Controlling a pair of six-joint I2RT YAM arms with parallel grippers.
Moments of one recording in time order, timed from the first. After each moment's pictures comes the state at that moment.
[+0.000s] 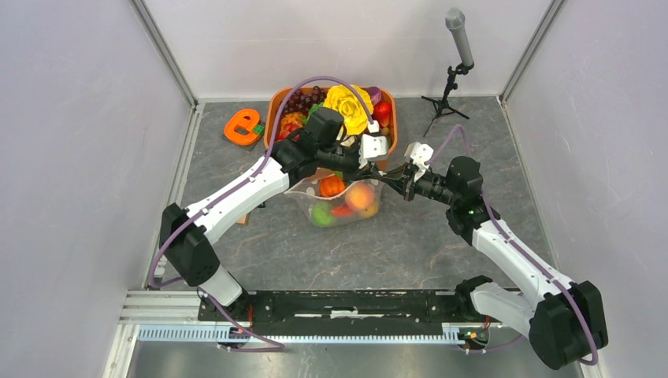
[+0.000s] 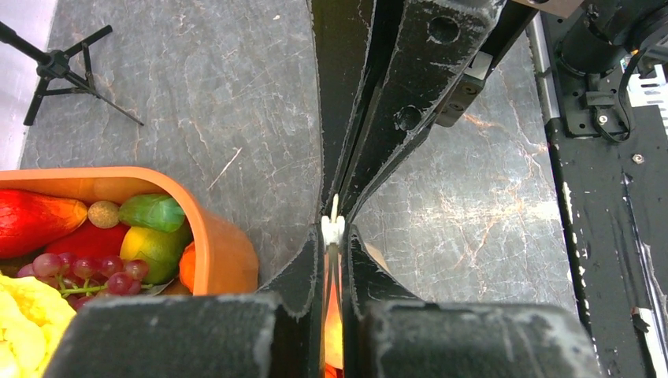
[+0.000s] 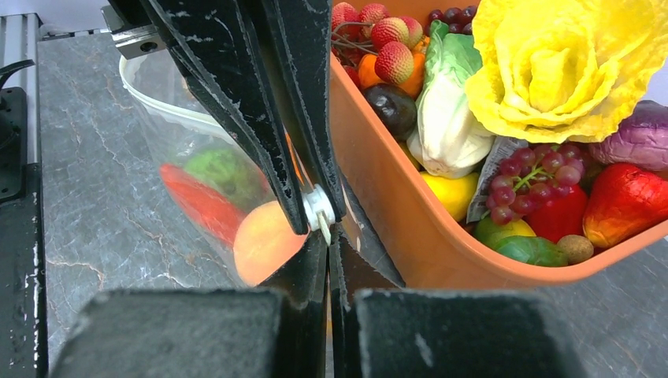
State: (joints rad) left arm -0.75 1.60 1.48 -0.44 0.68 0.55; right arm 0.37 1.04 0.62 0.32 -0.73 -0.18
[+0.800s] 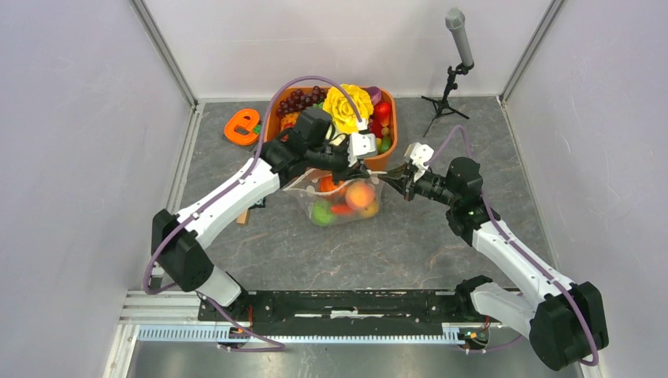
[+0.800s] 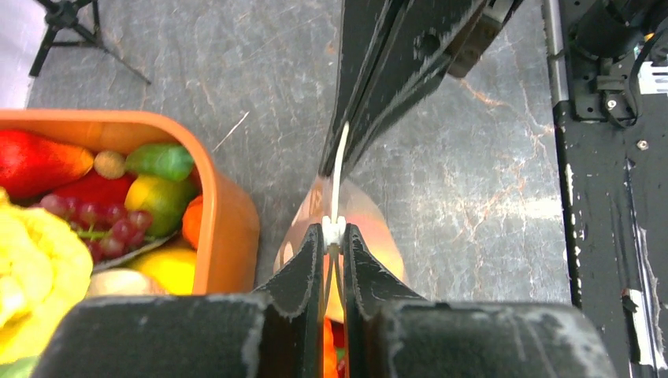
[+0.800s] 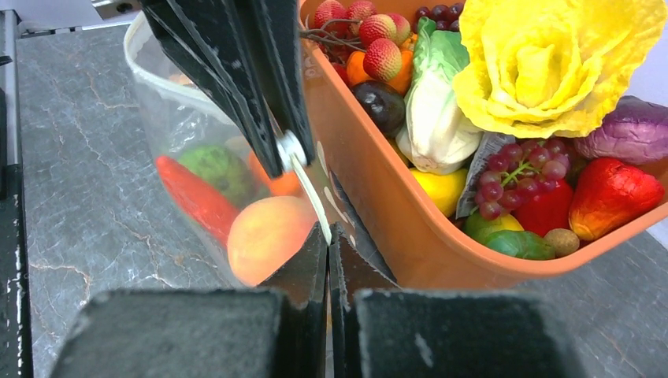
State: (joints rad) left arm -0.71 1.56 1.45 -0.48 0.66 0.54; right arm 0.37 1.03 0.62 0.32 -0.70 -0.20
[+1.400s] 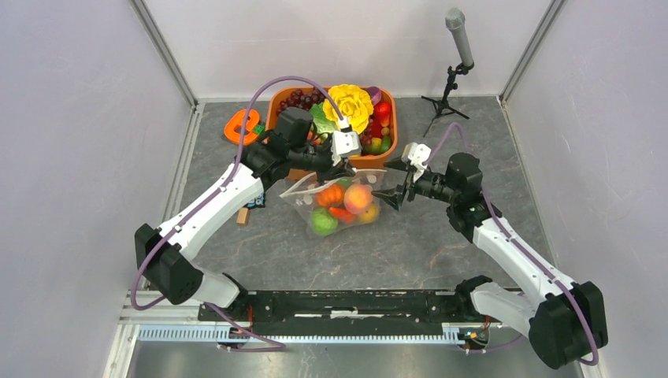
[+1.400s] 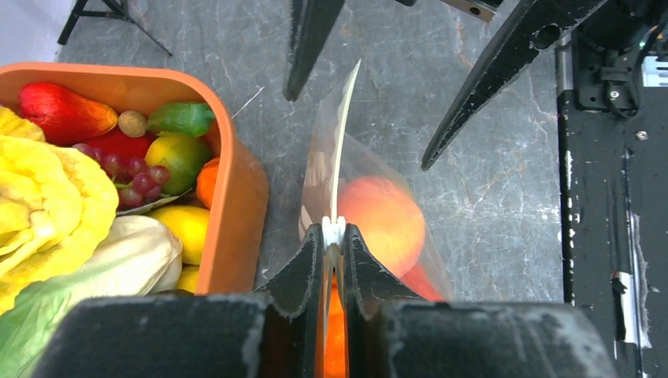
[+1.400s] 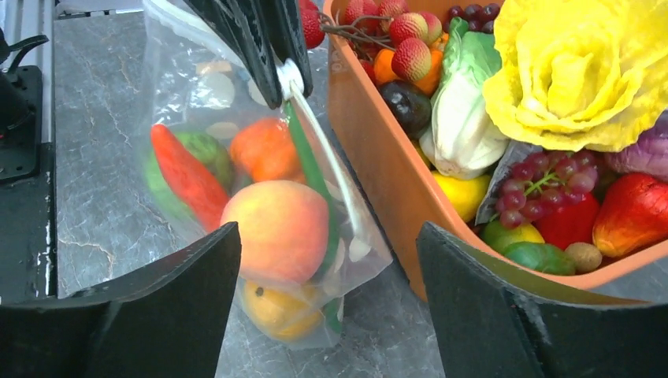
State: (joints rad) left arm -0.65 1.44 1.38 -0.53 0.64 0.55; right arm 0.37 1.04 0.66 0.24 -0.77 -0.23
